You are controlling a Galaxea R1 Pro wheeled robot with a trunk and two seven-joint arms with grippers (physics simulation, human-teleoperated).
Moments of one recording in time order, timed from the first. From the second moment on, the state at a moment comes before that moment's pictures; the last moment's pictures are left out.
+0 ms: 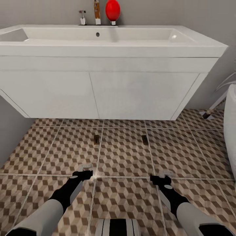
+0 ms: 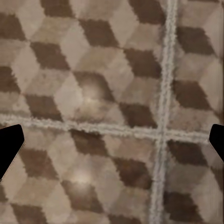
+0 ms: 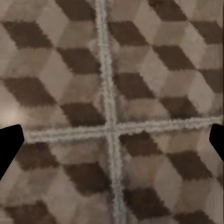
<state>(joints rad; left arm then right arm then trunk) -0.71 -0.01 -0.17 -0.49 0.21 0.18 0.16 -0.73 -0.02 0.05 -0.25 -0.08 -0.11 -0.17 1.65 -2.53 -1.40</state>
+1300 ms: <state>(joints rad) -0.71 -0.01 -0.17 -0.49 0.21 0.18 0.16 -0.73 -0.02 0.05 -0.26 -0.08 -0.11 -0.17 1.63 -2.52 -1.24</state>
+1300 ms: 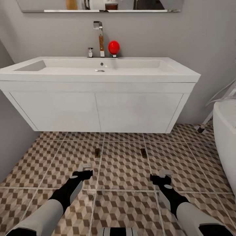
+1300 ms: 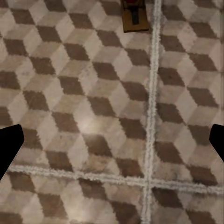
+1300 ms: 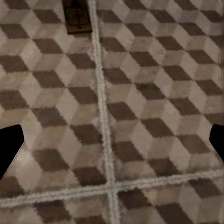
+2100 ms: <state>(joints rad) -0.71 0.00 -0.17 -0.47 0.22 0.18 0.16 -0.73 -0.02 0.06 -0.25 -0.08 -0.11 -0.17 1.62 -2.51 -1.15</state>
